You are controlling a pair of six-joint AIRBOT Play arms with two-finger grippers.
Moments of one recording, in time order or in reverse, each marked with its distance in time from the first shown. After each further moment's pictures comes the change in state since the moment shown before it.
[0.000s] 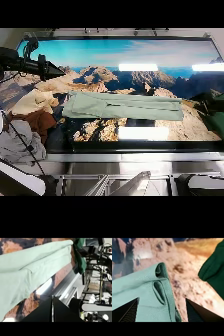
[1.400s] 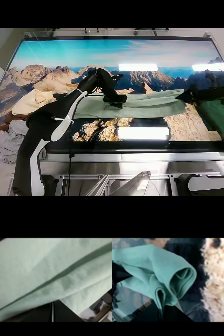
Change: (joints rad) left arm -0.773 -0.285 0.146 0.563 -0.375 -0.267; right arm 0.172 -0.038 0.206 -0.005 0.302 0.056
